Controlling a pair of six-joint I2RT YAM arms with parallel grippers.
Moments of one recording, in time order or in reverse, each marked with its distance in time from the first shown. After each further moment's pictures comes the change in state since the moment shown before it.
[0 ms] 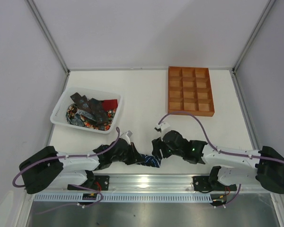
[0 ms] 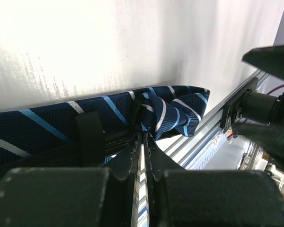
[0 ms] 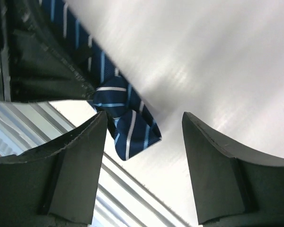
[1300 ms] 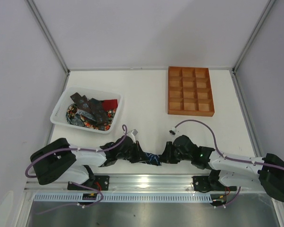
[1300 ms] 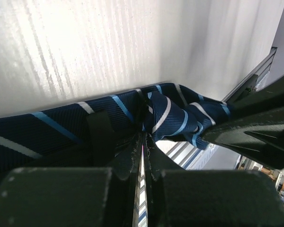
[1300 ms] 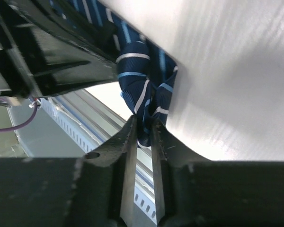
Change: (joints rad) left arm 0.000 0.173 0.069 0.102 0.051 0.013; right arm -0.125 -0.148 -0.262 0.124 -0.250 0.557
